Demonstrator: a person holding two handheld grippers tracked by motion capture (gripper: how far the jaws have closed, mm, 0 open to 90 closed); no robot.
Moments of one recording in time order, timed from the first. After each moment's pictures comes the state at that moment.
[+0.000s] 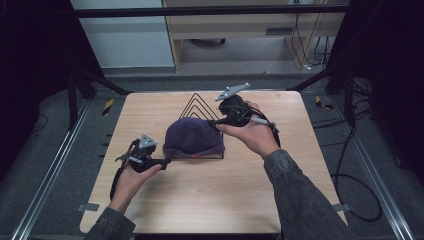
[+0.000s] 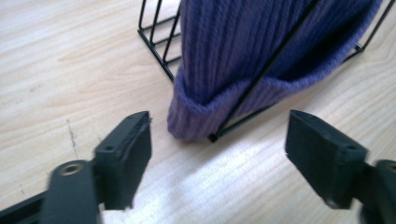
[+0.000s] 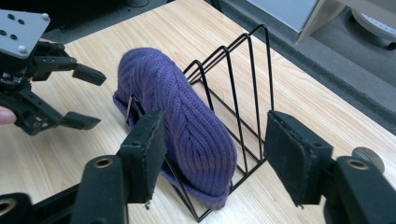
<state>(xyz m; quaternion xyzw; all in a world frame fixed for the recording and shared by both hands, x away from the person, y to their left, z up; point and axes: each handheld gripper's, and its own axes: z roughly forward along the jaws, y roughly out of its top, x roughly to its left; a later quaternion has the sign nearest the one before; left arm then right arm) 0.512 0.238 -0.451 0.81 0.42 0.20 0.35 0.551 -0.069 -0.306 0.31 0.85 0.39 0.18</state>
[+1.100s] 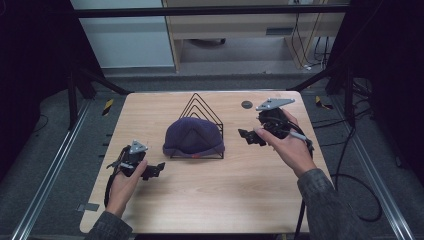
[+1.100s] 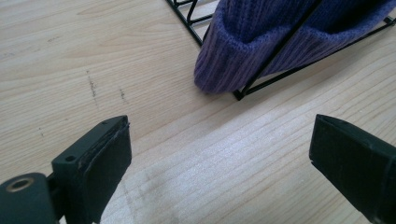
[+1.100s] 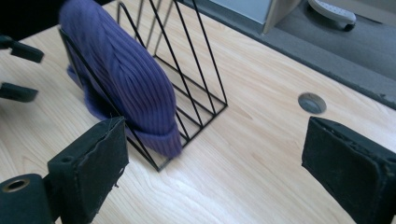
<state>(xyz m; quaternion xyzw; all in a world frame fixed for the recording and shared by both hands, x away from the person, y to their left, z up) 0.503 0.266 -0.467 0.80 0.45 0.19 0.35 0.528 -0.160 -0.334 0.37 0.81 0.40 0.21</state>
